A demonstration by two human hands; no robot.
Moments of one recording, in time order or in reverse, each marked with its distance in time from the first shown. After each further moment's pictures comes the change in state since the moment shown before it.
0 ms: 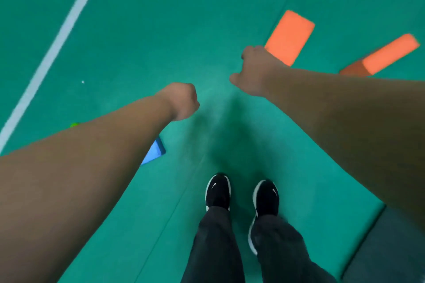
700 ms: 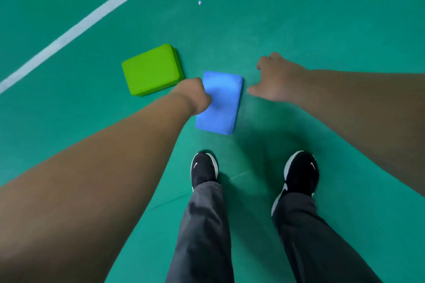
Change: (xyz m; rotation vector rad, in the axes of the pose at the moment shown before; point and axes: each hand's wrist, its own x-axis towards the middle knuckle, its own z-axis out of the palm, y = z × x) left_hand -0.028 -0.283 0.150 -0.440 -0.014 -0.669; right_hand 0.112 -0.269 0.201 -0.388 -0.381 -0.544
